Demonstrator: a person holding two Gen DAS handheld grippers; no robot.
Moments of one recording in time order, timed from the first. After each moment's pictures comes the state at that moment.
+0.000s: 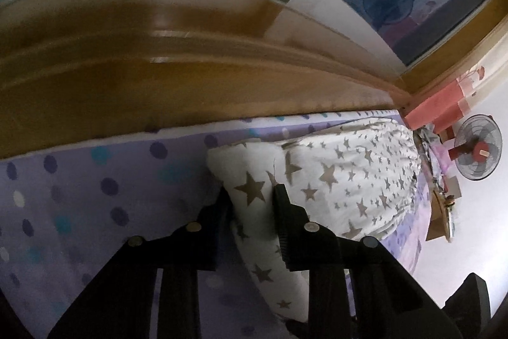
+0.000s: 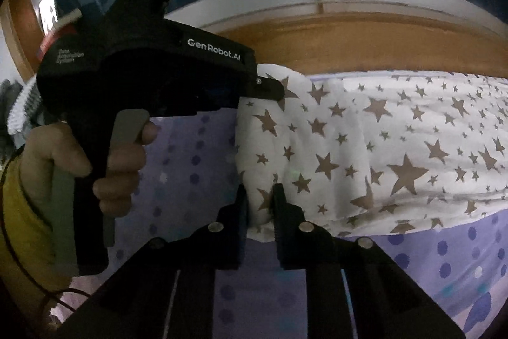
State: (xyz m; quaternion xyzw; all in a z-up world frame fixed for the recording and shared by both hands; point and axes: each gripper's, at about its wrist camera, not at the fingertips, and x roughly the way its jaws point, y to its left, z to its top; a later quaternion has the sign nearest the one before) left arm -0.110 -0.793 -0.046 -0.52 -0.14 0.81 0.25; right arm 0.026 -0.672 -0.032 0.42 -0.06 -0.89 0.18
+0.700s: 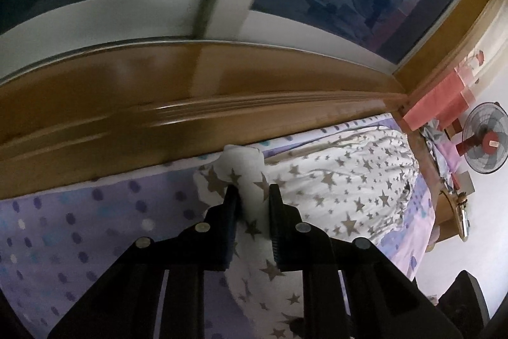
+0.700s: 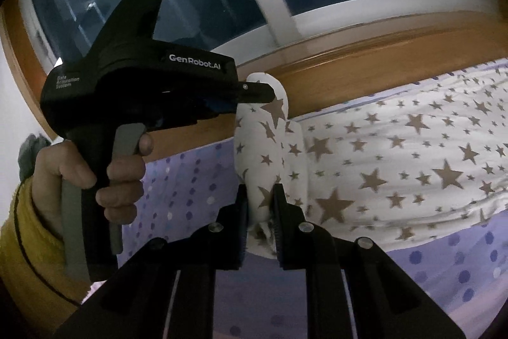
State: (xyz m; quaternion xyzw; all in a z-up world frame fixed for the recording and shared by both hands) left arm -0.107 -0.705 0.016 -0.50 -0.09 0.83 0.24; right arm 0.038 -0.569 0.003 0.37 -0.16 -0.90 0.20
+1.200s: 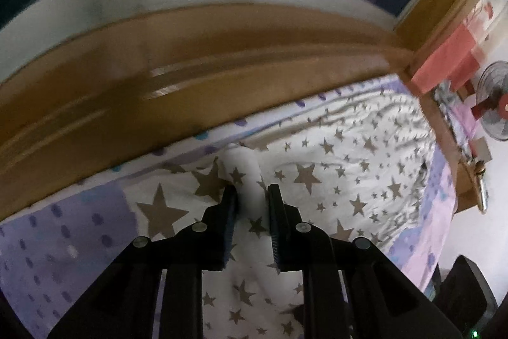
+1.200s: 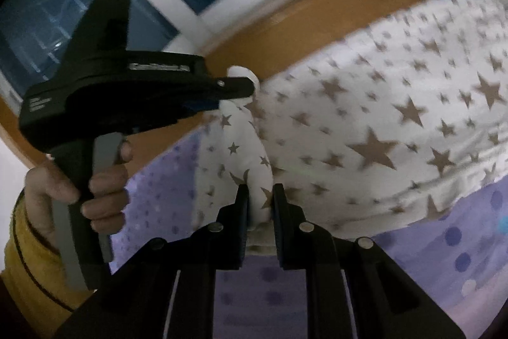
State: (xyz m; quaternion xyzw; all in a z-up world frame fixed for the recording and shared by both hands) left arm -0.122 -0.599 -0.024 -0.54 -0.01 0.80 0.25; right arm 0.006 -0.474 -0.050 0.42 -0.25 -0.86 0.15
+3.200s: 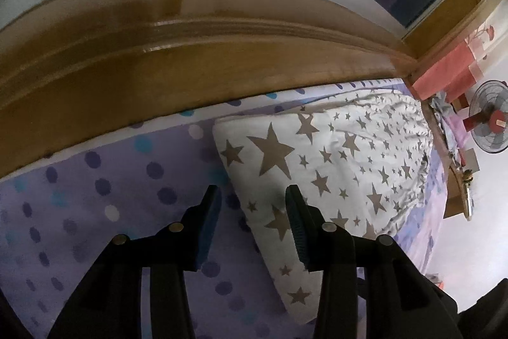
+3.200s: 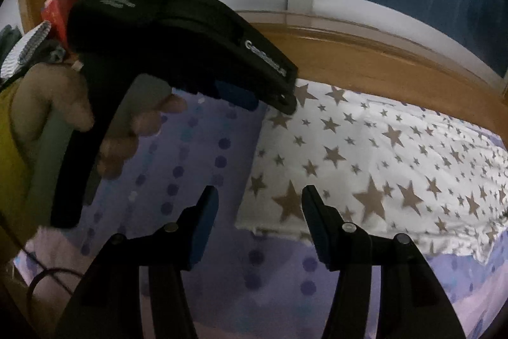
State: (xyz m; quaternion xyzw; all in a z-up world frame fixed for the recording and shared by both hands) left arm -0.119 -0.686 -0.051 -0.55 -0.07 0.79 0.26; right arm 0.013 -0.606 -0.028 0.42 0.07 -0.89 0.16
